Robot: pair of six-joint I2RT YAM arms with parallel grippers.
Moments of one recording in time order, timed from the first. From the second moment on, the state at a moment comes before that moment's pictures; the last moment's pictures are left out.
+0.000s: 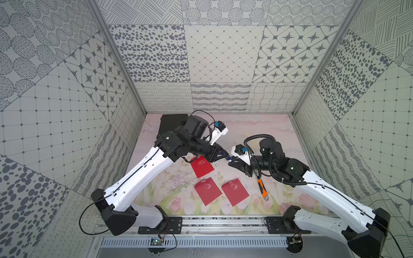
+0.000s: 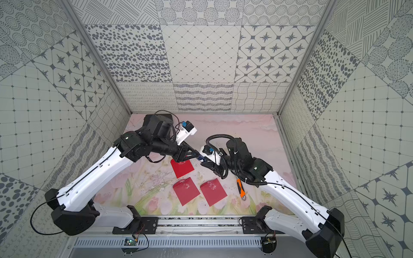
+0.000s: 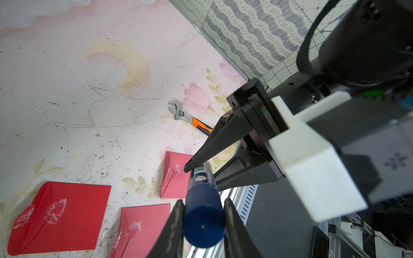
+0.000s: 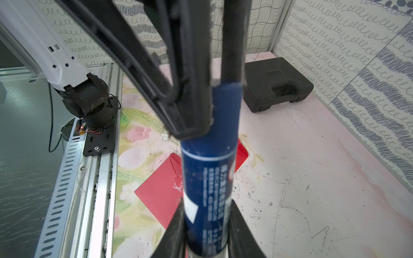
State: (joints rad) left arm -0.77 1.34 1.57 -0.98 0.48 -0.14; right arm 0.74 1.05 0.96 -0.41 -0.45 -0.35
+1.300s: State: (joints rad) left arm -0.69 1.26 1.53 -1.00 0.52 -0.13; right arm 0.81 1.06 0.89 -0.21 -0.36 -0.33
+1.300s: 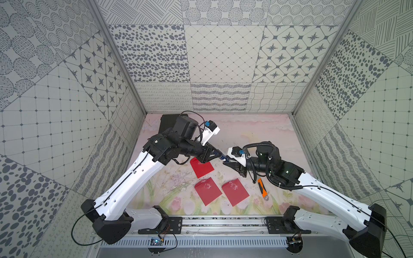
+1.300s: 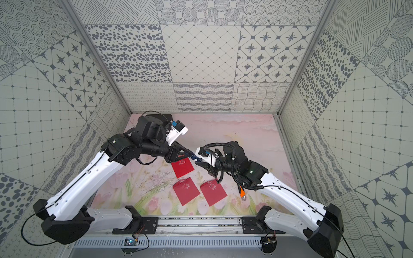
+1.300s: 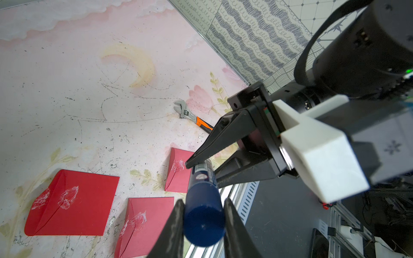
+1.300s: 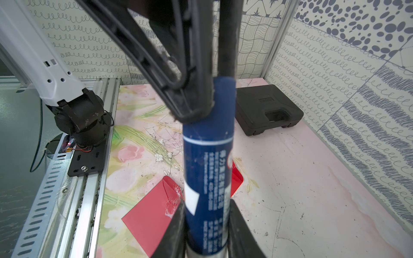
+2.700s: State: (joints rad) left arm -0.57 1.16 1.42 -0.91 0.64 -0.26; right arm 0.83 1.06 0.90 -0.15 -0.35 -0.33
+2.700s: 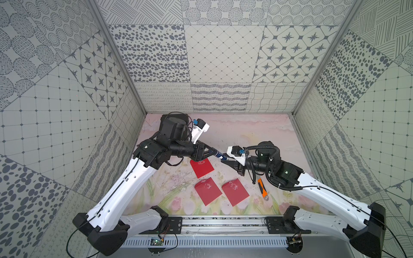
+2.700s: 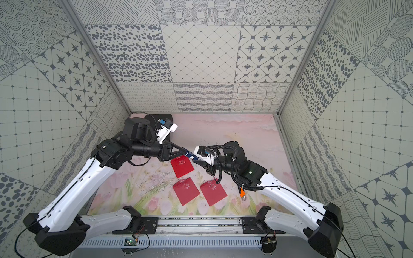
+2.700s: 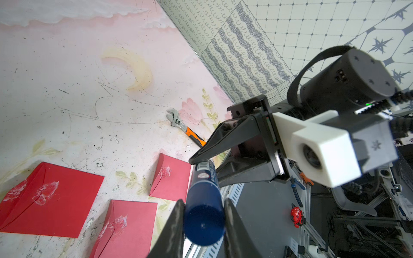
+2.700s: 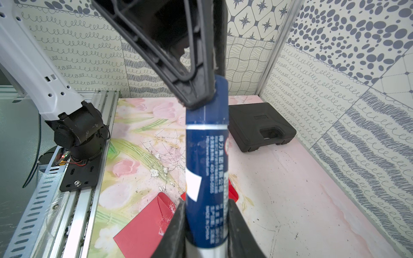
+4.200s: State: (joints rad) left arm -0.51 1.51 1.48 -0.94 0.16 -0.26; right arm 0.83 1.10 0.85 -0.43 -0.23 -0.32
